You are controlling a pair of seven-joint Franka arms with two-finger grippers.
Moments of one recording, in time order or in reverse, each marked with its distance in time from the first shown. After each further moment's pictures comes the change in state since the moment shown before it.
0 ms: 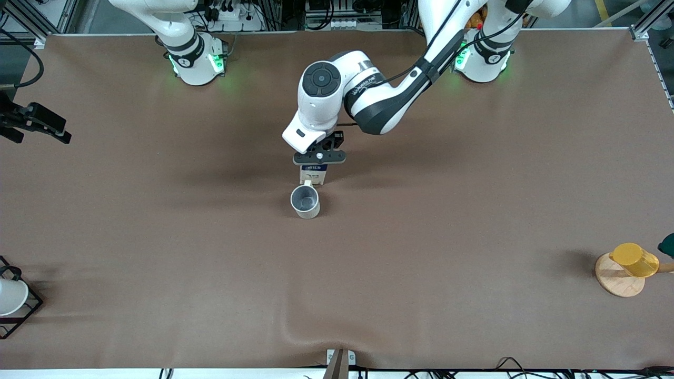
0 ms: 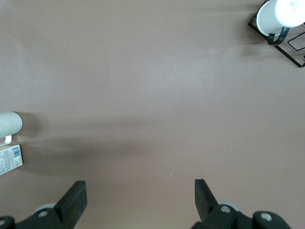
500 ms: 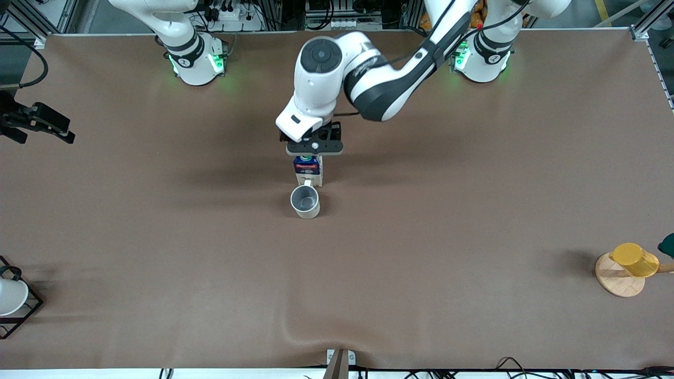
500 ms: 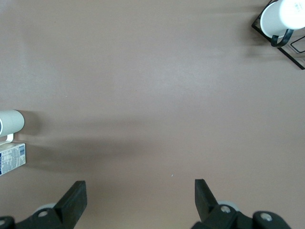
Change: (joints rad) left arm 0.003 -0.090 0.008 0.048 0.011 -0.067 0.000; right arm 0.009 0.000 0.004 0.000 0.000 0.000 0.000
